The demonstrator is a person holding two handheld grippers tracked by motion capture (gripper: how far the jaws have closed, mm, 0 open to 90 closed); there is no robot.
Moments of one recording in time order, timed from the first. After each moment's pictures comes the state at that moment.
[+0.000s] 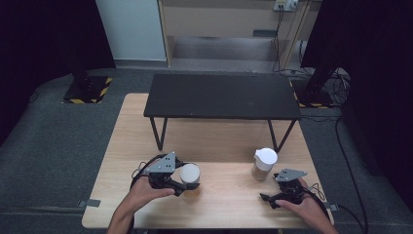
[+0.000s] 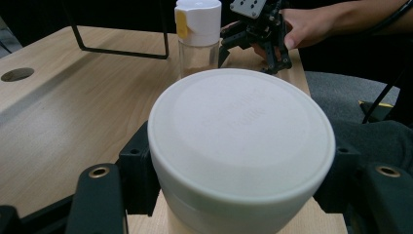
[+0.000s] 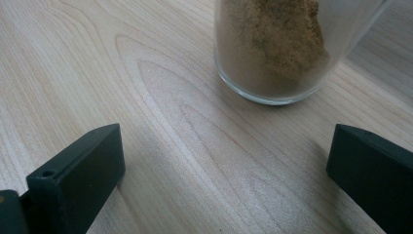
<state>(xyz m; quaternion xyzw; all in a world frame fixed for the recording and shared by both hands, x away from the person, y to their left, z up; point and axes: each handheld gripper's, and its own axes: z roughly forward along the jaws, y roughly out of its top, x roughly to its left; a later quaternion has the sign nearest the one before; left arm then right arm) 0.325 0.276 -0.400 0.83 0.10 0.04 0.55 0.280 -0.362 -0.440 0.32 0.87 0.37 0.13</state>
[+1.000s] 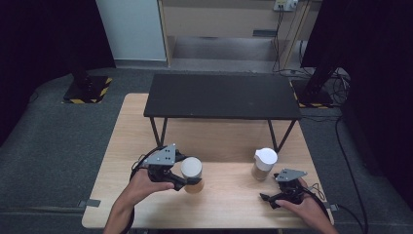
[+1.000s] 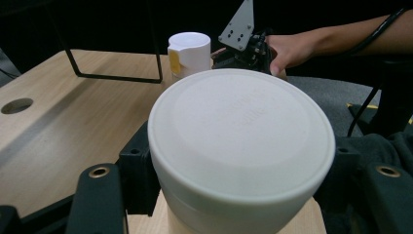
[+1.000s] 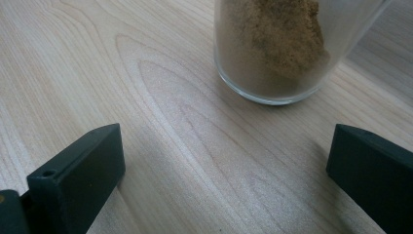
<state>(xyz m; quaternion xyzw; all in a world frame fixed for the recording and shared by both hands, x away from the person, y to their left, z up) 0.336 0.273 -0.357 0.83 0.07 0.04 0.56 0.280 -0.362 -0.440 0.31 0.87 0.37 0.13</state>
